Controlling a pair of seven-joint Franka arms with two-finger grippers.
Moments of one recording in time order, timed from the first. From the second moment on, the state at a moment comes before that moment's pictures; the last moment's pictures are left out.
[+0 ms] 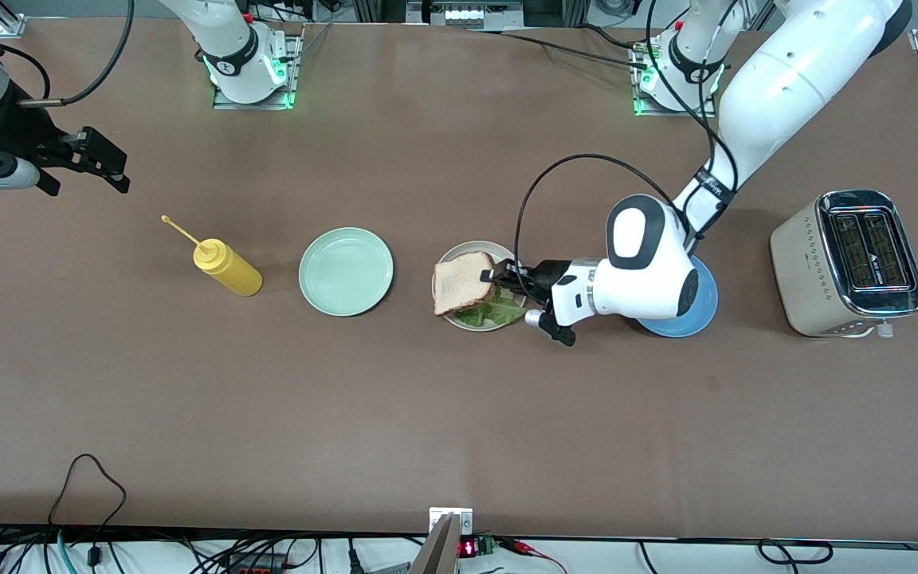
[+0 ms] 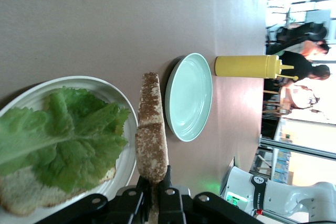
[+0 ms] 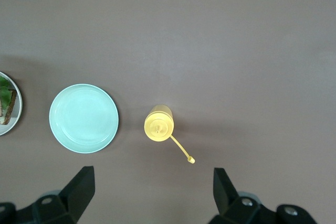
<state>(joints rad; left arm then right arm) 0.13 0.80 -0.70 -1.68 -0.74 2.31 0.39 0.02 -0.10 0.07 -1.74 0.01 1.71 0.03</state>
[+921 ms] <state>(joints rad) 0.18 0.83 -0.64 -1.73 -0.74 2.30 0.58 0.02 -0.10 0.07 -1.74 0.01 1.71 0.03</state>
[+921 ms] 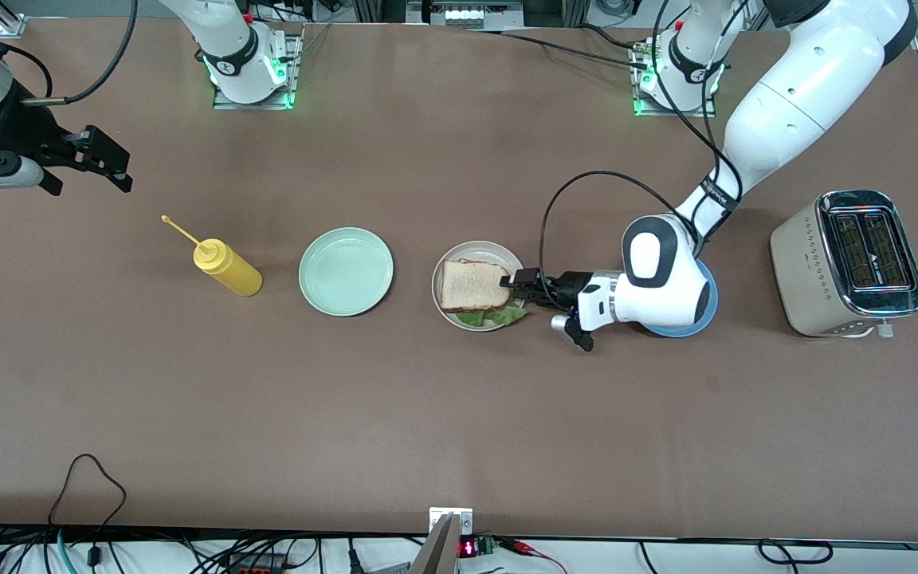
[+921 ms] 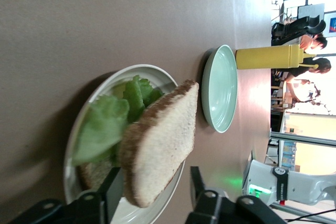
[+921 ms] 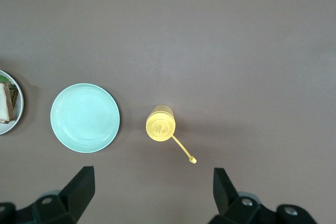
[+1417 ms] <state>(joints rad) 0.28 0.65 -0.62 -1.68 -0.37 2.00 0.52 0.02 -0.10 0.07 -1.74 0.01 1.71 0.03</state>
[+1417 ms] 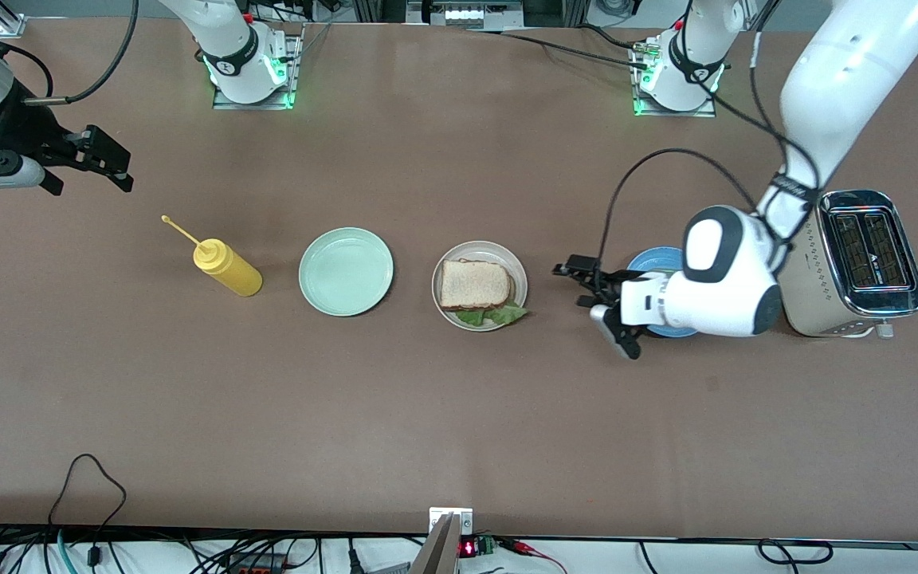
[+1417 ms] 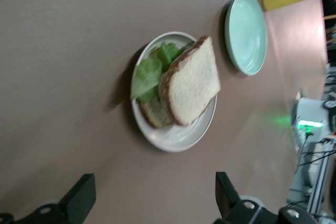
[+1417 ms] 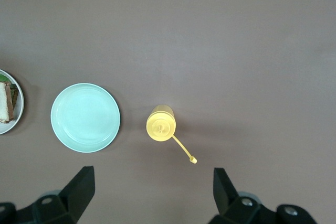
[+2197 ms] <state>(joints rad) 0.28 0.49 -0.63 -1.38 0.11 1.45 0.24 0.02 -0.10 0.07 -1.74 0.01 1.71 0.03</state>
